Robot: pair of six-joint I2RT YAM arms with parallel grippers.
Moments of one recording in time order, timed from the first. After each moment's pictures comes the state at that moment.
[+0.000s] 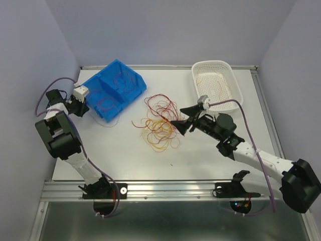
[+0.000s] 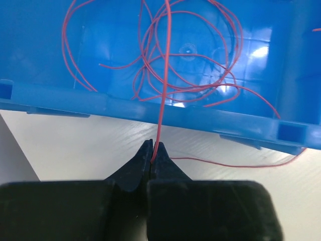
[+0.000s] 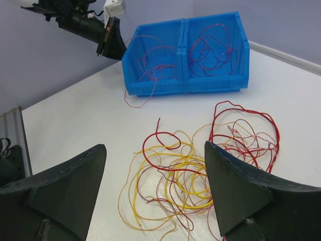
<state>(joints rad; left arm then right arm) 0.53 1.84 1.19 -0.31 0.77 0.88 0.67 1.09 0.54 0.65 -0.27 0.20</state>
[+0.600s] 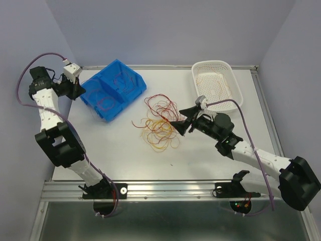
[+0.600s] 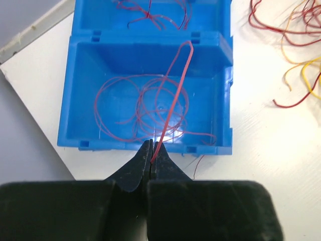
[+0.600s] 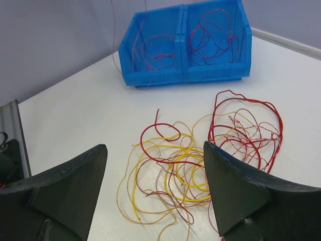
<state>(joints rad) 0.50 1.69 1.59 -0.83 0.90 0.90 0.67 1.12 0.54 0.64 -0.27 0.20</state>
